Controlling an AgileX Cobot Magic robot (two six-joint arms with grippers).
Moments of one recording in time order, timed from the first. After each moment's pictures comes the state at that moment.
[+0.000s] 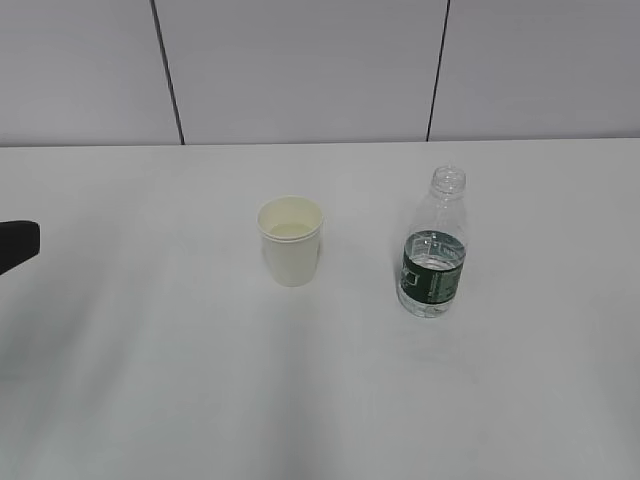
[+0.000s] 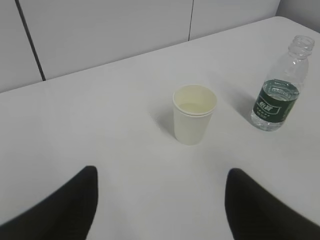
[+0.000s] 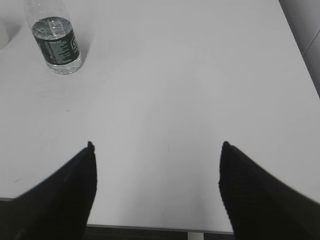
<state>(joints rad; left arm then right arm) -0.02 0.79 -0.42 1.83 -0.49 -1.64 0.00 -0.02 -0.50 -0.04 1.15 -0.06</state>
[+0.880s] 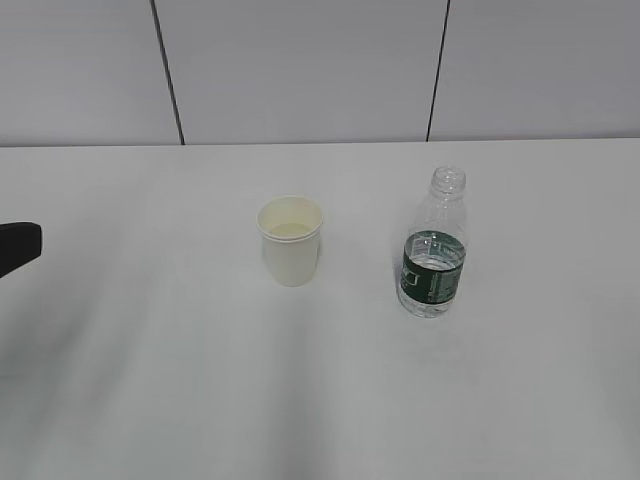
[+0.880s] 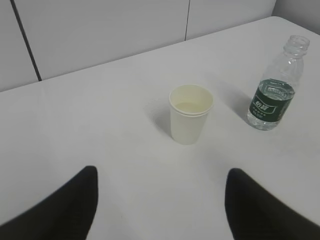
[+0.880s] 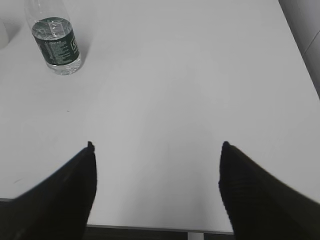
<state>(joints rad) -0.02 0.79 -0.42 1.83 -0.50 -1.64 0.00 -0.02 -0.50 -0.04 1.15 -0.06</state>
